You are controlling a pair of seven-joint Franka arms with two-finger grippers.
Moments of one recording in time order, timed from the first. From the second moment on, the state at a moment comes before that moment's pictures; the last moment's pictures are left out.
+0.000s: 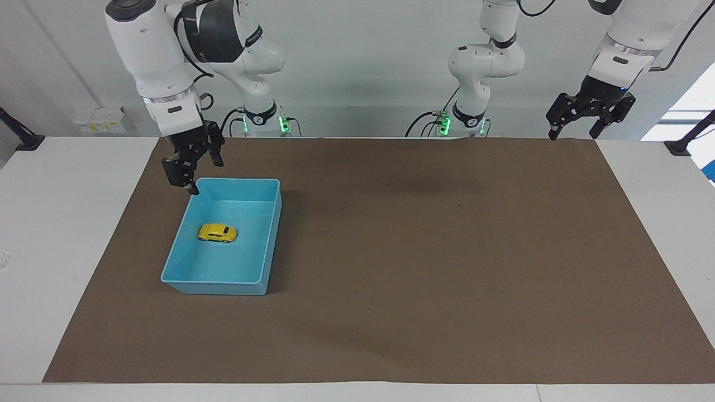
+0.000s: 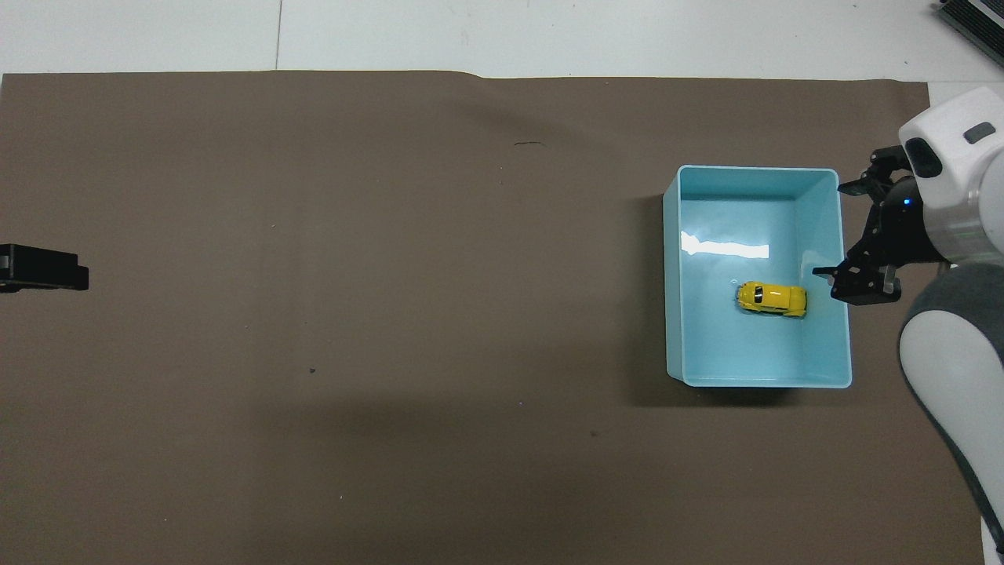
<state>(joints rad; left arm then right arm) -0.02 -0.13 -0.02 -1.66 -0.01 1.59 -0.04 0.06 -0.03 0.00 -1.74 0.02 1.86 -1.06</state>
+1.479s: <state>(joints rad) -0.02 -0.13 -0.02 -1.66 -0.01 1.59 -0.04 0.07 -0.04 0.00 -1.55 0.03 1.56 0.04</state>
